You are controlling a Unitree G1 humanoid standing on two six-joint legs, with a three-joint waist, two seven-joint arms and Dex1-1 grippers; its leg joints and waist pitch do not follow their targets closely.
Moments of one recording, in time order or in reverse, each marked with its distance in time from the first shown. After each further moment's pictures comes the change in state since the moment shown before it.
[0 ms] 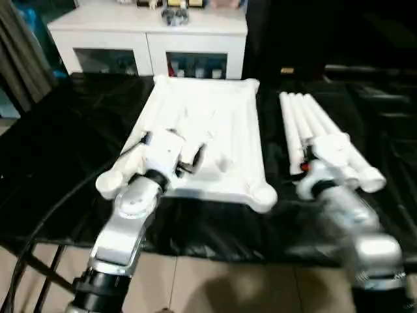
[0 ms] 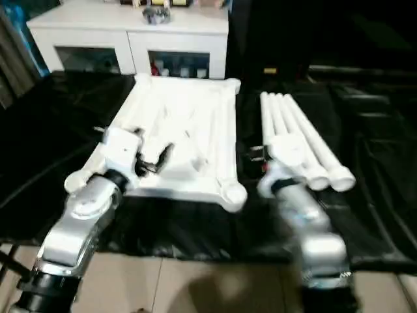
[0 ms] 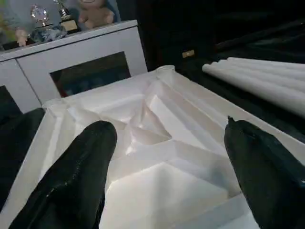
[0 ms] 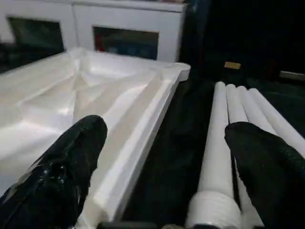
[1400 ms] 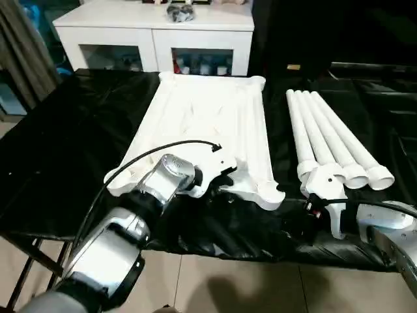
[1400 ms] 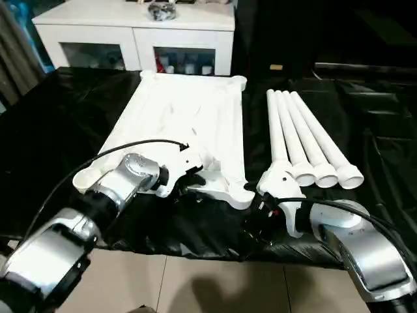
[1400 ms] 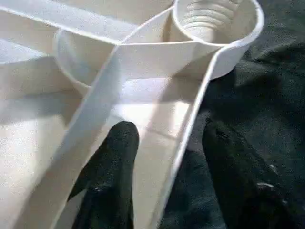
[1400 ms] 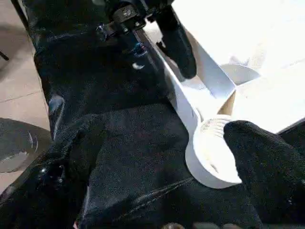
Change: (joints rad) left arm -0.601 -0.004 -0.299 1.022 0.046 -0.128 -0.751; right arm 0.086 -0.450 0.165 -0.090 0.123 0.068 0.667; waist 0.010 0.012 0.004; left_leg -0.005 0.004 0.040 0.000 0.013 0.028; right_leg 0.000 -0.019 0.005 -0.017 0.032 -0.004
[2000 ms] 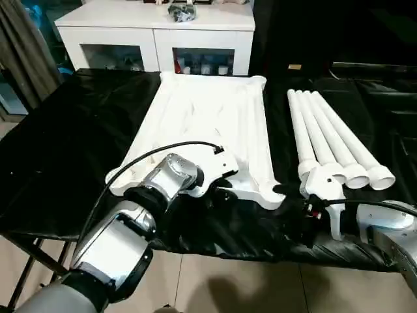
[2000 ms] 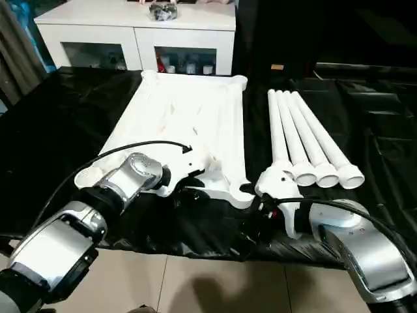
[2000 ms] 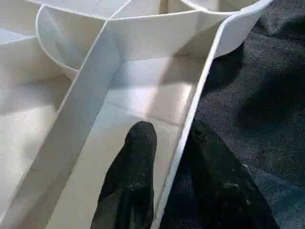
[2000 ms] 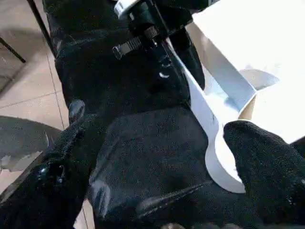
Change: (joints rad) left arm -0.055 -0.039 -0.007 0.162 0.059 -0.074 0.034; right arm -0.001 -0.014 -0.001 -0.028 0.030 0.023 0.040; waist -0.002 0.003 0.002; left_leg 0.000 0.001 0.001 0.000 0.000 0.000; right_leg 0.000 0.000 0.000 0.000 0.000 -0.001
